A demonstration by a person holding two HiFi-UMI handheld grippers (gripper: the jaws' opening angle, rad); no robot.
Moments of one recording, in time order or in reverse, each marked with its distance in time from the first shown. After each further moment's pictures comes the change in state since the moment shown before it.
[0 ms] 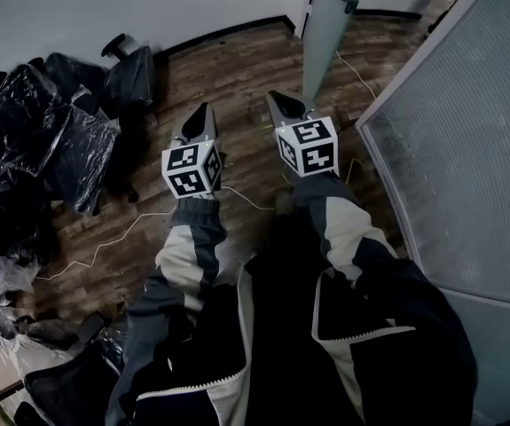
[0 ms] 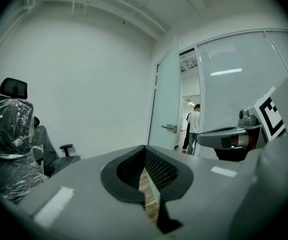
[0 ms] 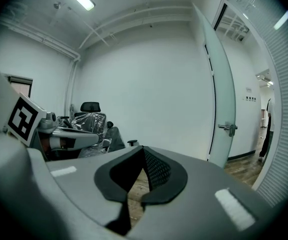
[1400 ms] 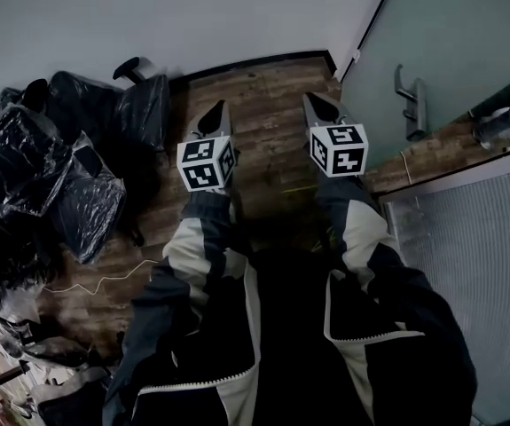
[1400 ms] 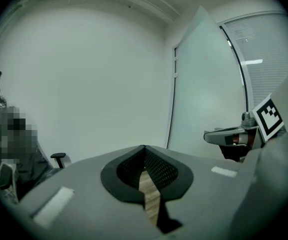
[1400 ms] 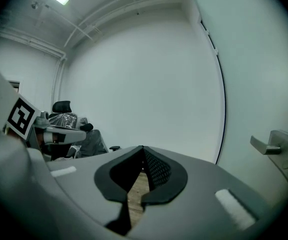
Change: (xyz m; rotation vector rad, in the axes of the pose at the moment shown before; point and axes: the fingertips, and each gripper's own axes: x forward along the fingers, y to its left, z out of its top) left arm 0.370 0.142 0.057 -0.014 0.043 0.103; right arm 0.334 -0.251 0.066 0.026 0.016 0.015
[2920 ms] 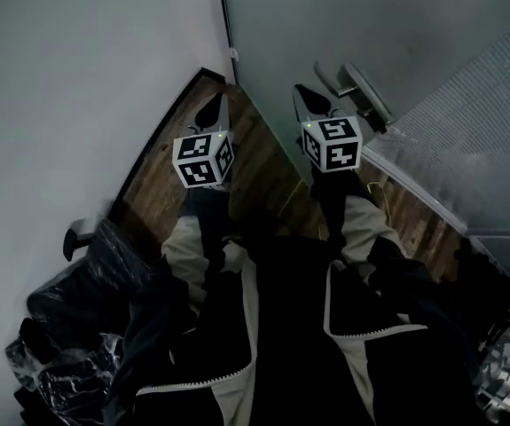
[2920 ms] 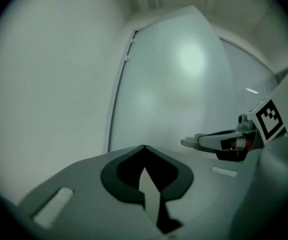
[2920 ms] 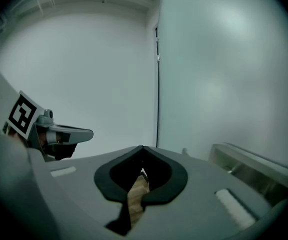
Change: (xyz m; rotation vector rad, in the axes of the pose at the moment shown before) left arm 0.288 -0.159 0.058 0.137 0.068 -0.793; right arm 0.015 -0.214 0.019 0.194 -0.014 -0.715
